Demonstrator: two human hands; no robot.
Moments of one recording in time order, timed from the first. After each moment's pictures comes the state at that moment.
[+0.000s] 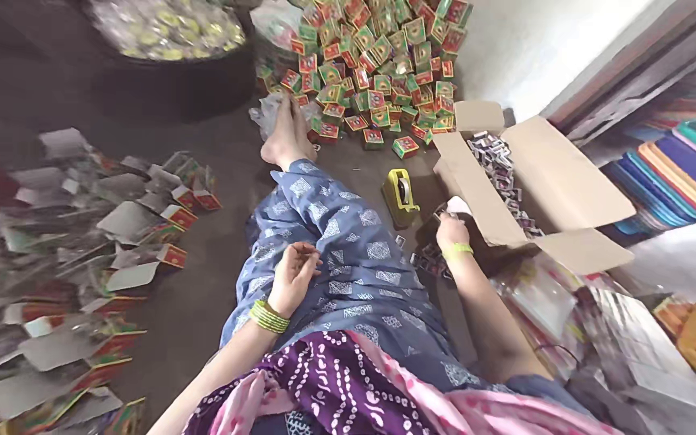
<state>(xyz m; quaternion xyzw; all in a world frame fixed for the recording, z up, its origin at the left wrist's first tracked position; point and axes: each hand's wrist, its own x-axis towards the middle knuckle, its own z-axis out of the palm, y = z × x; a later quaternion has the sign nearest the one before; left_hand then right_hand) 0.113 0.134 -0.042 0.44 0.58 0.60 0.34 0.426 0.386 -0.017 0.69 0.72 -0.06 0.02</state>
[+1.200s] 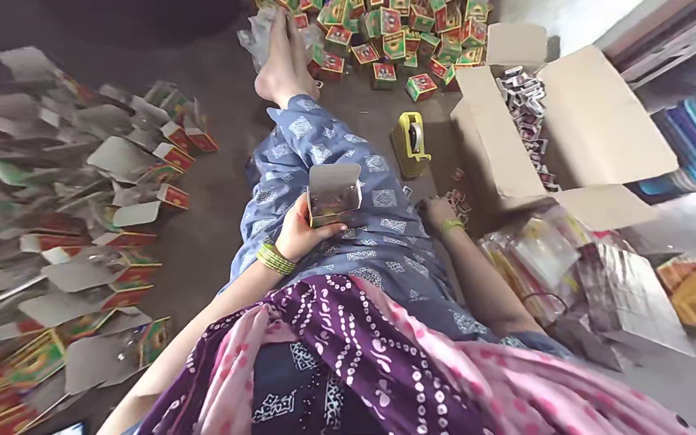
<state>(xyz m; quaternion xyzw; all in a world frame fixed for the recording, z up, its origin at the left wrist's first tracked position) 0.121 0.127 -0.041 0.50 0.54 0.58 0.35 0.435 0.340 -0.085 0.56 0.80 -0.18 0.14</state>
